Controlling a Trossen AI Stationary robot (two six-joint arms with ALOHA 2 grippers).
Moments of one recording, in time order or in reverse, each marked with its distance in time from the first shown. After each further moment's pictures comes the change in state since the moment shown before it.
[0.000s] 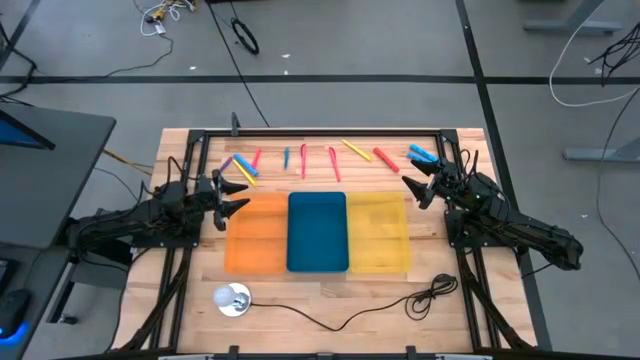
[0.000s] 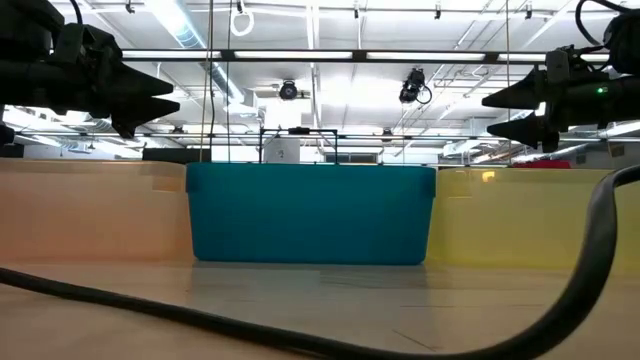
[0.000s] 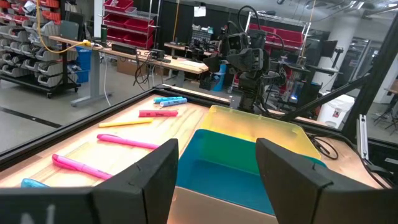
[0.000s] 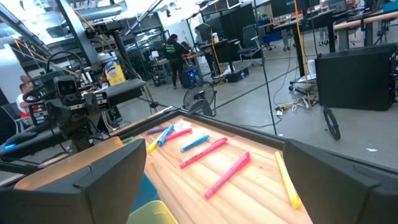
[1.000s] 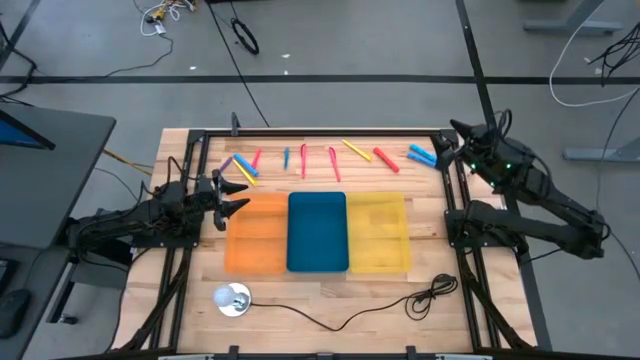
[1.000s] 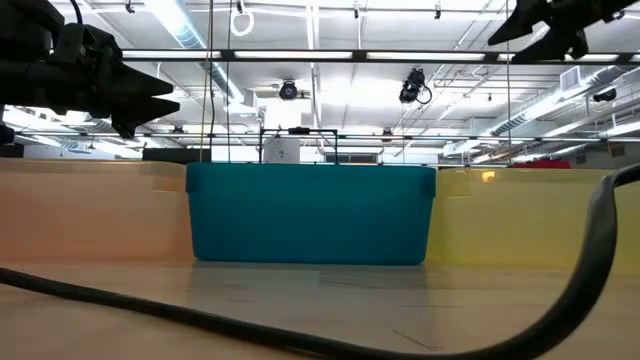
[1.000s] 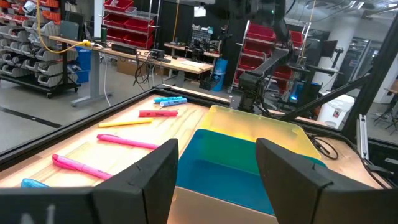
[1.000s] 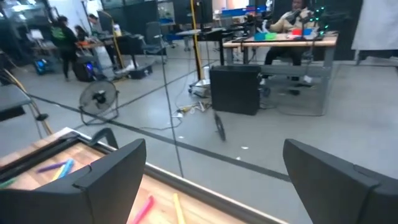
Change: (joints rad) left arm 0.000 0.000 0.000 0.000 0.000 -0.001; right arm 0.000 0.424 0.715 -0.452 0.433 -0.132
